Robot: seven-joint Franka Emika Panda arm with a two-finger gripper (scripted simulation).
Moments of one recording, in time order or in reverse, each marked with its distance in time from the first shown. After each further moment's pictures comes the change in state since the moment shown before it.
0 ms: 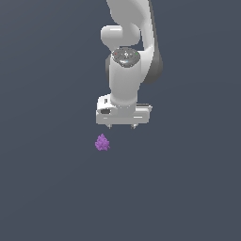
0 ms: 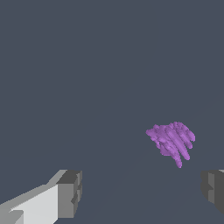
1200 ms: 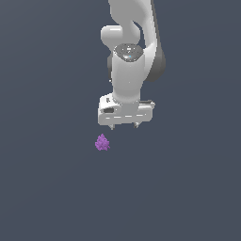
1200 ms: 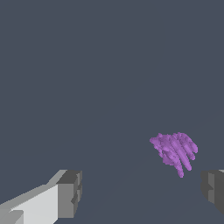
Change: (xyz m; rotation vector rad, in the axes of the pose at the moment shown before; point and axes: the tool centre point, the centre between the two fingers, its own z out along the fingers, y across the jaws) arm 0.007 -0.010 -0.010 0.013 0.036 -0.085
